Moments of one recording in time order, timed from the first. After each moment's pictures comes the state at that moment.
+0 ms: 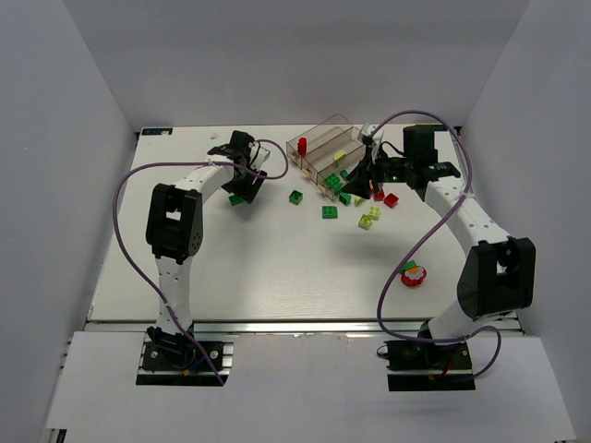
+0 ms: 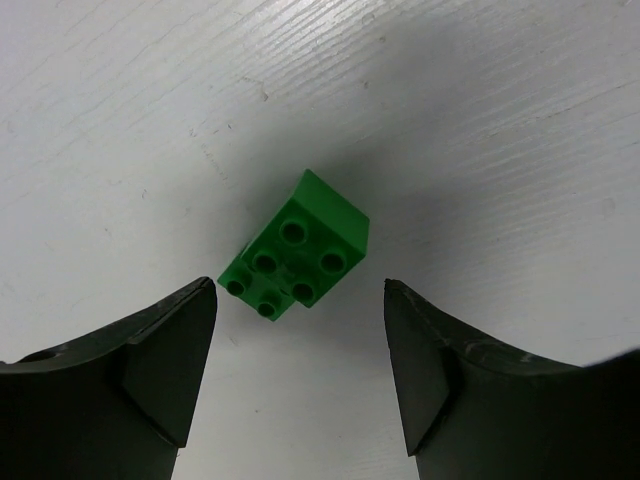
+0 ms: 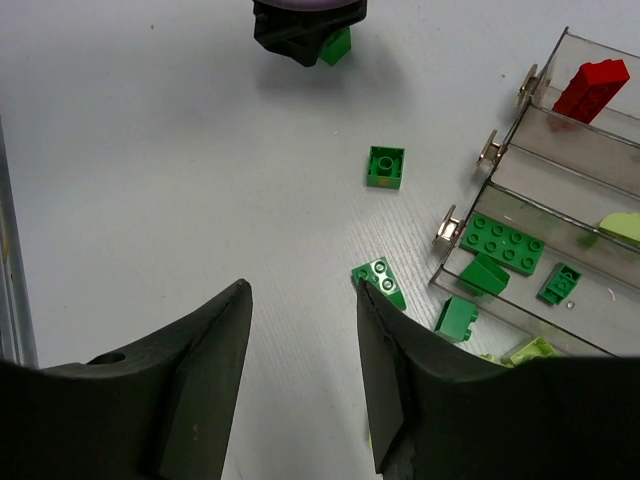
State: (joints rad) left arm -0.30 2.16 1.72 -0.68 -0.10 0.25; right arm 0.22 1.57 1.29 -0.37 -0.94 -0.45
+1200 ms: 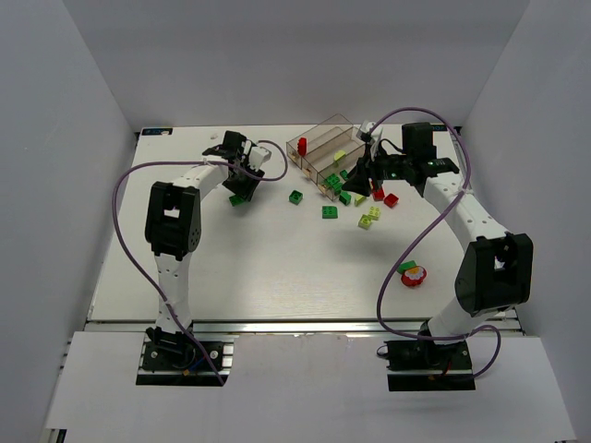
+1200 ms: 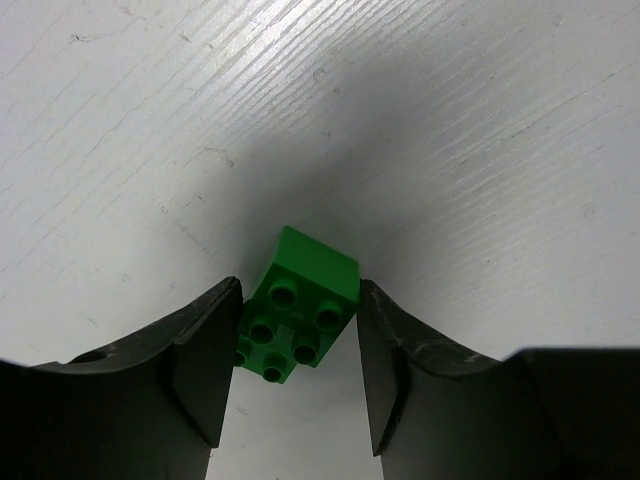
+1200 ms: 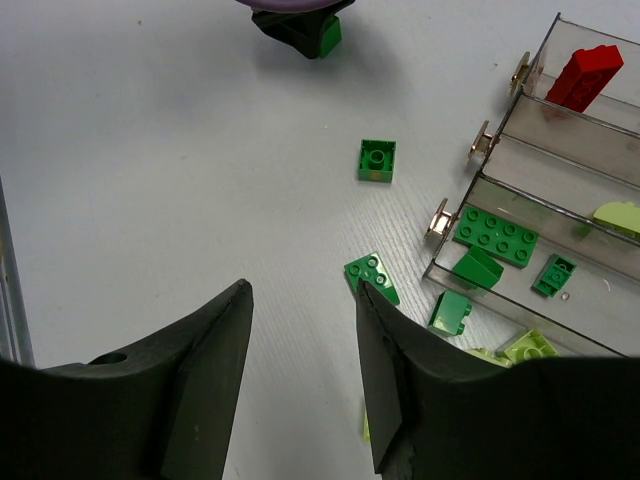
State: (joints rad) left arm -0.24 2.20 1.72 -0.61 0.11 0.39; right arm 0.22 1.60 1.34 -0.41 -0.92 -0.45
